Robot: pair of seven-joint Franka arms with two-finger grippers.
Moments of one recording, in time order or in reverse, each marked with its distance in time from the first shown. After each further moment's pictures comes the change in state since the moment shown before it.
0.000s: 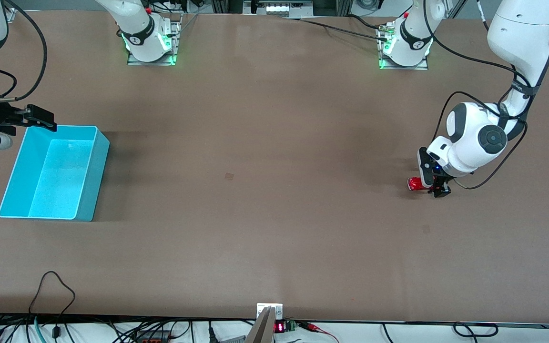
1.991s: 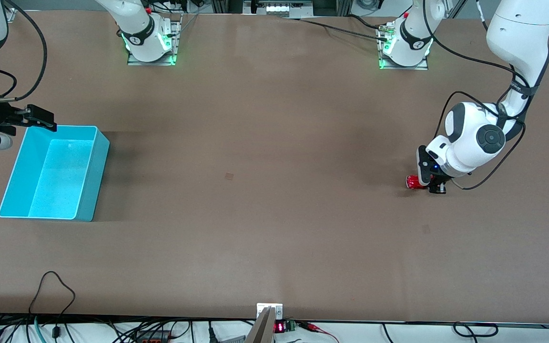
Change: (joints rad) left arm 0.000 0.000 -0.009 0.000 0.000 0.006 0.063; right arm 0.000 0.000 0.000 0.000 0.000 0.000 0.000
